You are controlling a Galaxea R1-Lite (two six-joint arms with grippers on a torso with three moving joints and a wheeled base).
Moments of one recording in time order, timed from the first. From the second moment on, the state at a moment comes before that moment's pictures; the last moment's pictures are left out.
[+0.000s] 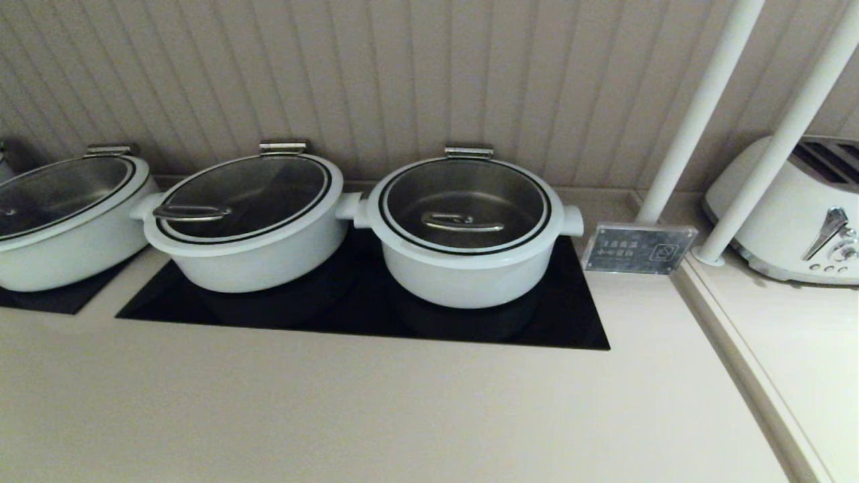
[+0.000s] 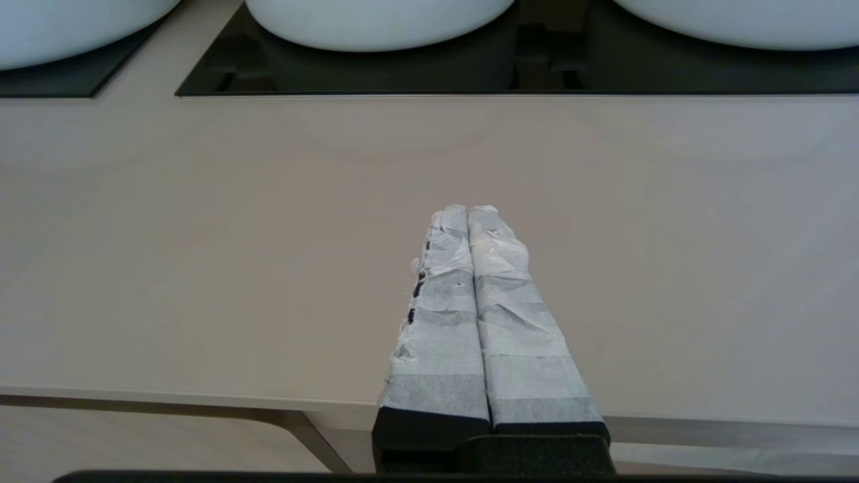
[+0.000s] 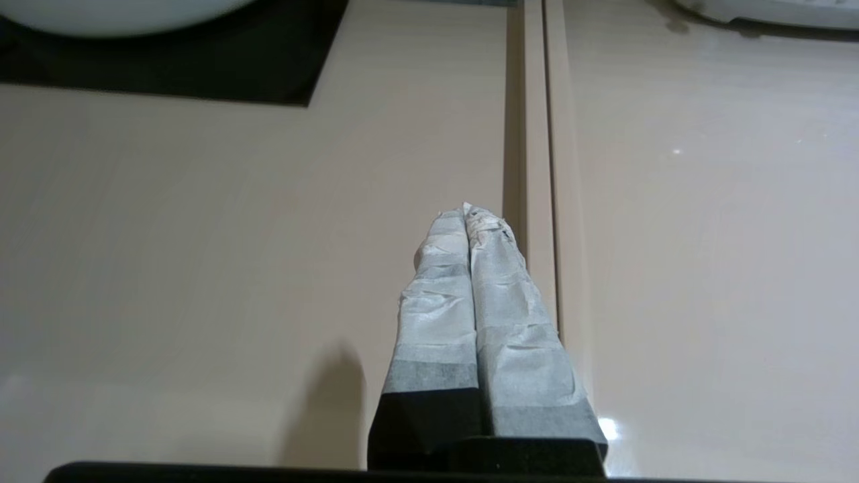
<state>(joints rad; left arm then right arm) 0.01 0.00 -0.01 0.02 -0.03 0.02 -0.19 0.30 -0.04 -0.12 0.20 -0.05</state>
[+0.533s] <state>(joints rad) 0.01 0.00 -0.01 0.02 -0.03 0.02 -0.15 0.27 0.00 -0.06 0.01 -0.05</state>
